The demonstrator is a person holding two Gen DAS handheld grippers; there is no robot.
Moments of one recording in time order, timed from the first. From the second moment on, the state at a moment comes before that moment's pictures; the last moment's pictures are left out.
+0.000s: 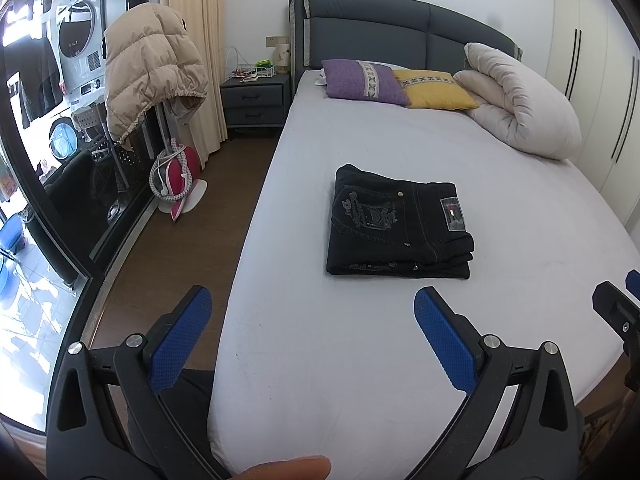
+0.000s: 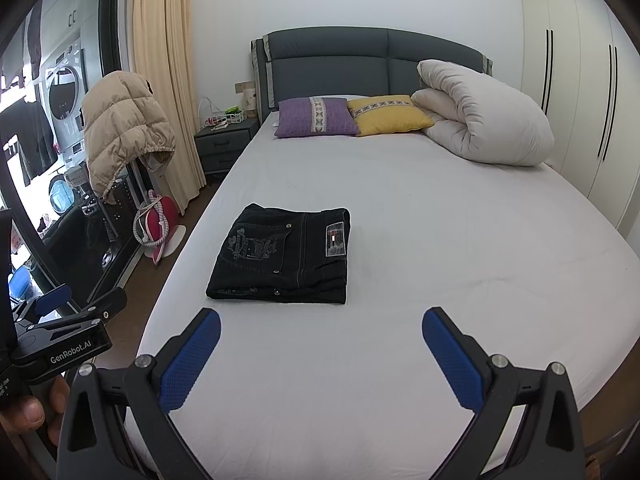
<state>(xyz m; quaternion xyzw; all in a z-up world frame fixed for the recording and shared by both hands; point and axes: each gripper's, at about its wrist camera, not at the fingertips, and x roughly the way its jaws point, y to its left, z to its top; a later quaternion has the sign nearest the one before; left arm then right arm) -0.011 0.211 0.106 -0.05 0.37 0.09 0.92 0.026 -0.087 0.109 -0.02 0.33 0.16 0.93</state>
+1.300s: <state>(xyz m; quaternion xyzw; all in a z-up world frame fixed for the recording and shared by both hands) -0.010 0.211 0.104 -0.05 0.37 0.09 0.92 0.026 -0.087 0.100 -0.02 0.34 0.17 0.93</state>
